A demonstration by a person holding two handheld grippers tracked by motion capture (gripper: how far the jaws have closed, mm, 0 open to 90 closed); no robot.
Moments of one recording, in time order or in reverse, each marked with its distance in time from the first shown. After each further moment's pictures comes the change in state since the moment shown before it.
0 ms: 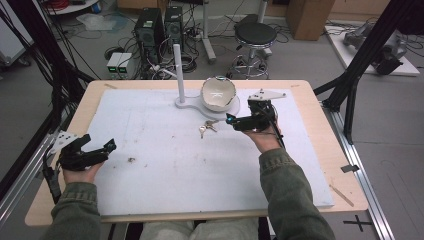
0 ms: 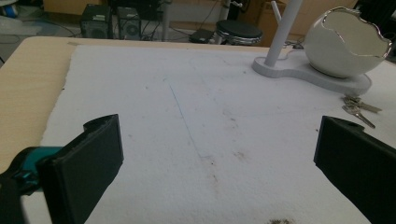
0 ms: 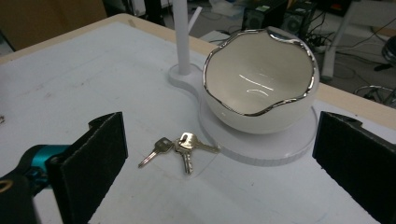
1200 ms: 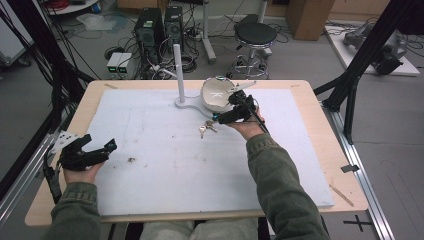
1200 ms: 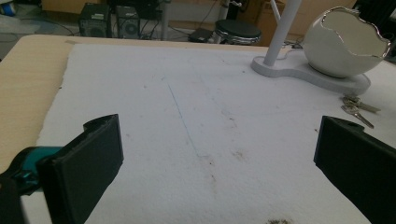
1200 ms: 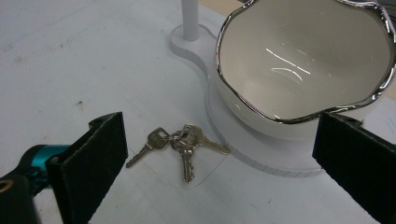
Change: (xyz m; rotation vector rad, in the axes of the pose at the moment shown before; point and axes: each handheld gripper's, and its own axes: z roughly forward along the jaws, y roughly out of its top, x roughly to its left) left arm 0.000 -0.001 0.002 0.002 0.001 -0.003; right arm -0.001 0.015 0.067 0.206 0.041 -0.049
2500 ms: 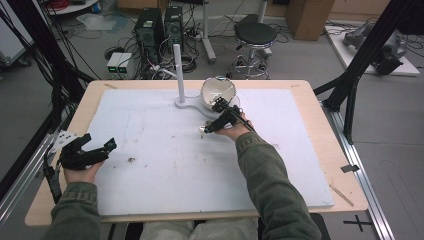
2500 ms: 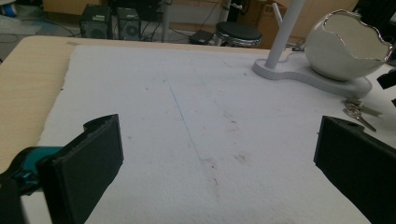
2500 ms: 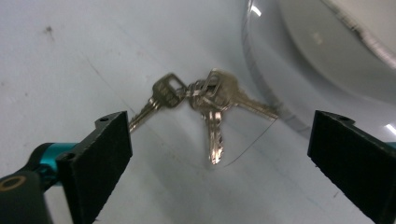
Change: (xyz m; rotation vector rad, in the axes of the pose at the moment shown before) left arm 0.003 0.000 0.001 -0.009 0.001 -0.008; right arm 0.013 -0.007 0.063 0.345 0.060 -0.020
